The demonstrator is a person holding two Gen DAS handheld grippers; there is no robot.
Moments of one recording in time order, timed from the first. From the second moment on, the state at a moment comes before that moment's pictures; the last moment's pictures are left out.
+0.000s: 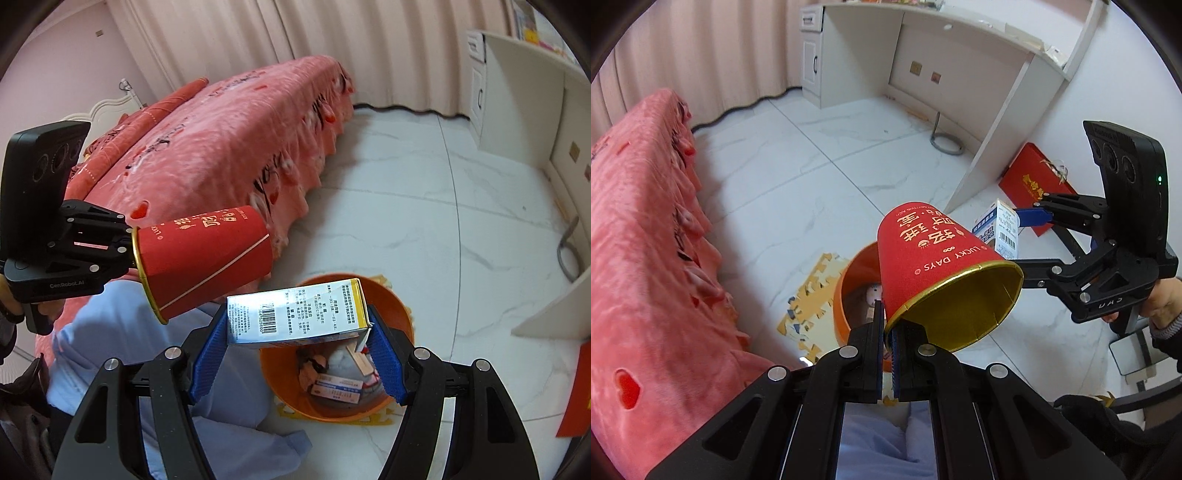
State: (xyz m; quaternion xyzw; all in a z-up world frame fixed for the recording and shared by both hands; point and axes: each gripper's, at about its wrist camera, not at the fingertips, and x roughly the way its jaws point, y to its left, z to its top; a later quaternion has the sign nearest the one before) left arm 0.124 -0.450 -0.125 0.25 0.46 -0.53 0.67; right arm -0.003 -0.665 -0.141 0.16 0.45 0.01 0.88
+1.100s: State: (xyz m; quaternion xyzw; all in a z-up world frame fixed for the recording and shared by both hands) left arm 0.131 -0.483 -0.179 0.26 0.51 -0.51 0.64; right arm 0.011 -0.671 -0.212 0.17 0.51 -0.02 0.84
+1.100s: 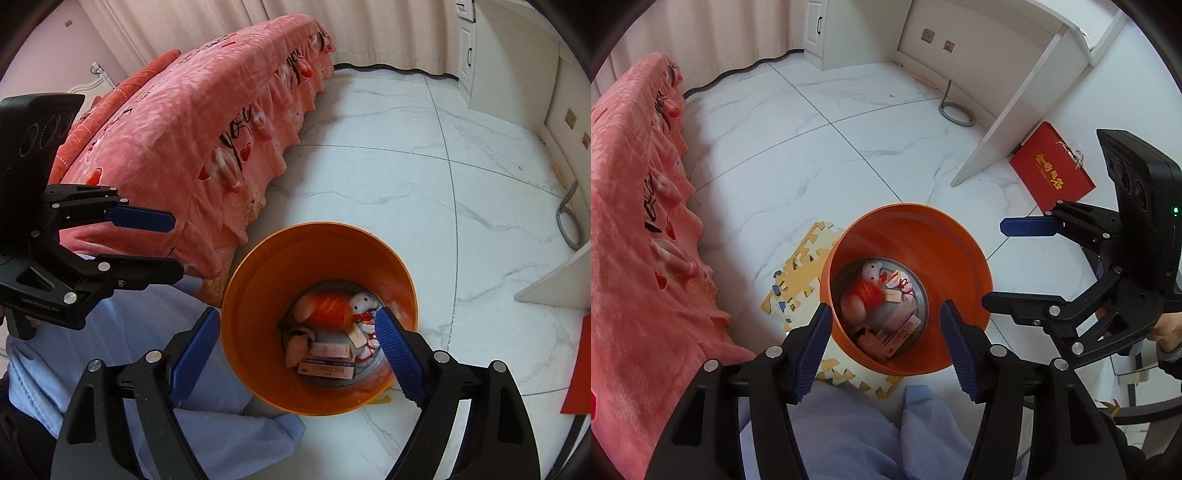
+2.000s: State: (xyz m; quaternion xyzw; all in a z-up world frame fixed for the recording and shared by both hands) left arm 0.119 -0.335 -0.078 0.19 0.45 -0.44 0.75; right arm 0.034 -0.553 -0.079 0.12 0.44 0.09 0.89
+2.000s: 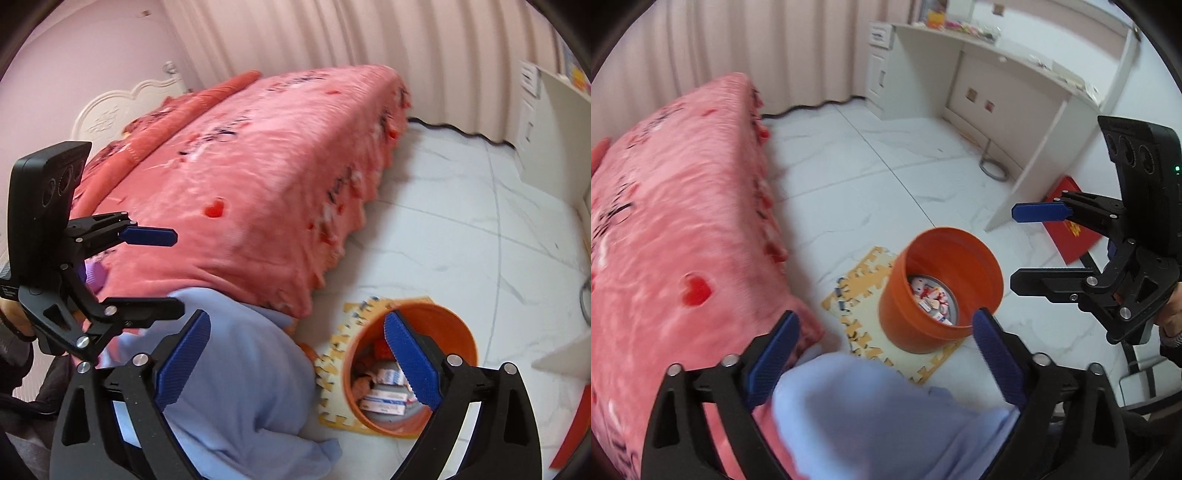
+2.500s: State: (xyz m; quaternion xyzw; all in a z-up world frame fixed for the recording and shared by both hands) left arm 0.104 -0.167 -0.052 0.11 0.45 -0.31 0.83; right arm 0.075 -0.400 -0.039 0.05 0.43 0.23 0.87
